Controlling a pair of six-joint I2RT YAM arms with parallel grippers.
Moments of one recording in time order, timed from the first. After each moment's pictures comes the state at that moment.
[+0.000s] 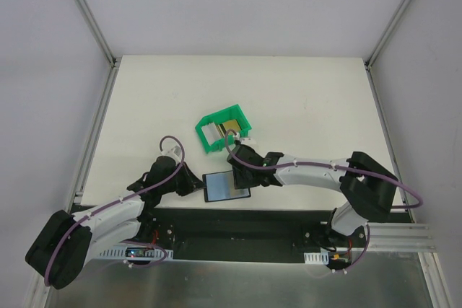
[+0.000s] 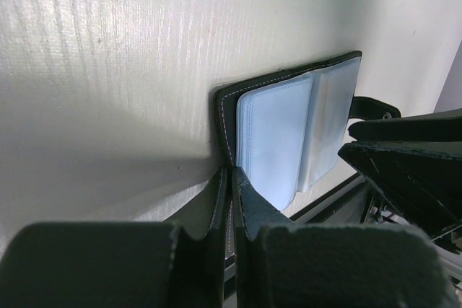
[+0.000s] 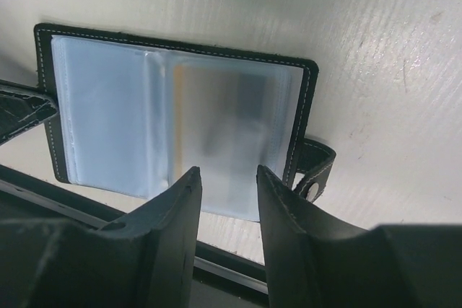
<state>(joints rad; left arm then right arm) -0.55 0.89 0.10 0.08 0.27 -1.02 1.11 1.59 0.91 -0.41 0.19 0.83</state>
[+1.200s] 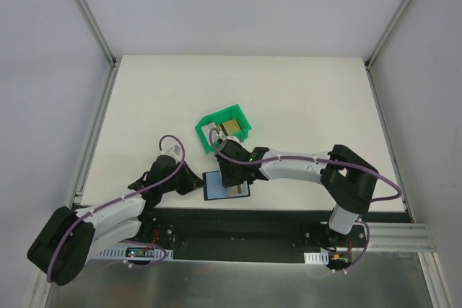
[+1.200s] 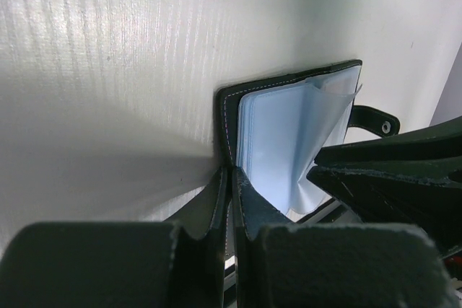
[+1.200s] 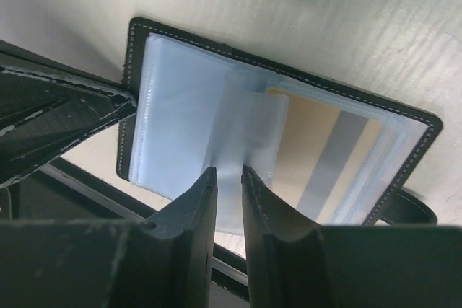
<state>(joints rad) -0.54 0.93 0.10 0.13 0.26 -1.03 1.12 1.74 1.06 -0.38 0.06 0.75</state>
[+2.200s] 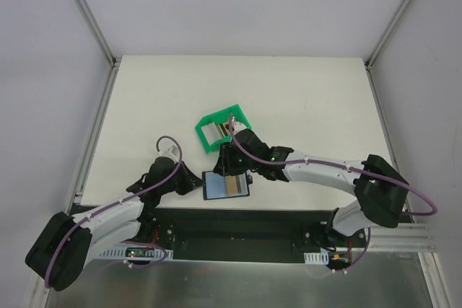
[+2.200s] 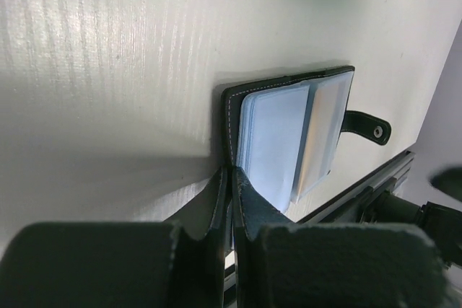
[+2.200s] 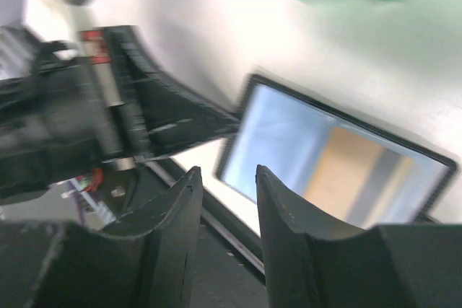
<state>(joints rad) -0.54 0.89 0.08 0.13 0.23 -1.06 1.08 1.51 0.95 -0.09 -0.05 0.74</state>
